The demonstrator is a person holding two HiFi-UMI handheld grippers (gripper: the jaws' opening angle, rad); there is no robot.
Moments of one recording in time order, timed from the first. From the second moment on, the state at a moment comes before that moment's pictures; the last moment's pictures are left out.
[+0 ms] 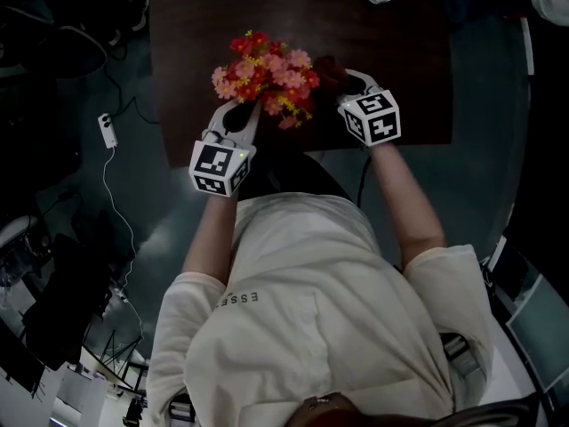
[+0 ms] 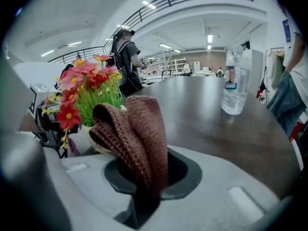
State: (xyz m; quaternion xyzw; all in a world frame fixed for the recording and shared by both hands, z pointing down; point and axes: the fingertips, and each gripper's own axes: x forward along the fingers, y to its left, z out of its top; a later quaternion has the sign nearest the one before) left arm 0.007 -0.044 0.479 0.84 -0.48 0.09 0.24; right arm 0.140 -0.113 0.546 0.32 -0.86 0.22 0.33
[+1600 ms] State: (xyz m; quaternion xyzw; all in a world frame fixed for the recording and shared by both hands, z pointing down) left arm -0.017 -0.053 0.482 0.85 -0.46 0.08 0.25; right arm 0.080 0.007 0.547 0.22 -0.88 0.26 0.33
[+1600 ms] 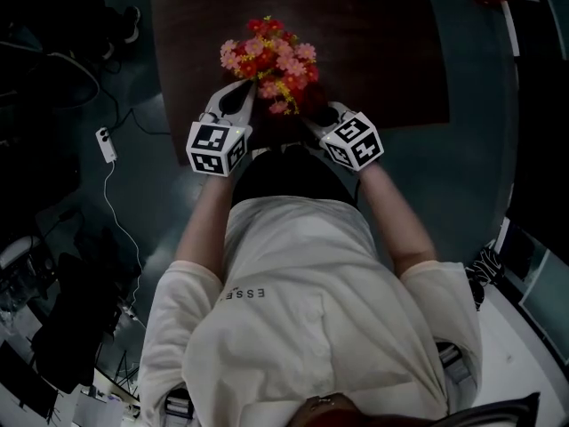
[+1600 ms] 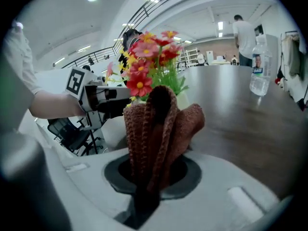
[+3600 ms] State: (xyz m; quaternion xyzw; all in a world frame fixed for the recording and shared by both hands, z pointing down) left arm -0.021 -0.059 0.479 0.75 -0.59 0.06 0.29; right arm -0.008 -0.127 0.527 -0.35 -0.81 0.24 0.40
